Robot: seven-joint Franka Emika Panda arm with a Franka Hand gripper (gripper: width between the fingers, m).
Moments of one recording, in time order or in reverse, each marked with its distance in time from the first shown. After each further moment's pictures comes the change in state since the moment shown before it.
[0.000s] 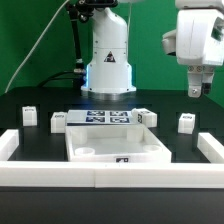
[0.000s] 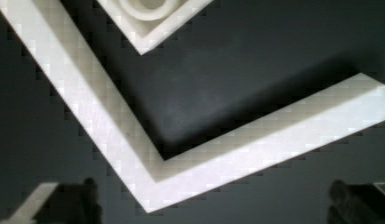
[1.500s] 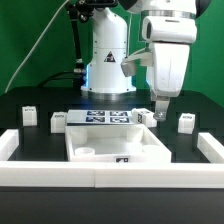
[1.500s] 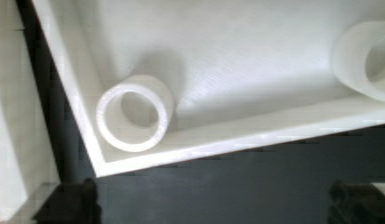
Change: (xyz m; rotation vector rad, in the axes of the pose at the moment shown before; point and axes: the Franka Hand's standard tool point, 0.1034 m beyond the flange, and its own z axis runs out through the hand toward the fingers) arm -0.069 -0.003 0.041 0.038 -0.031 -0.418
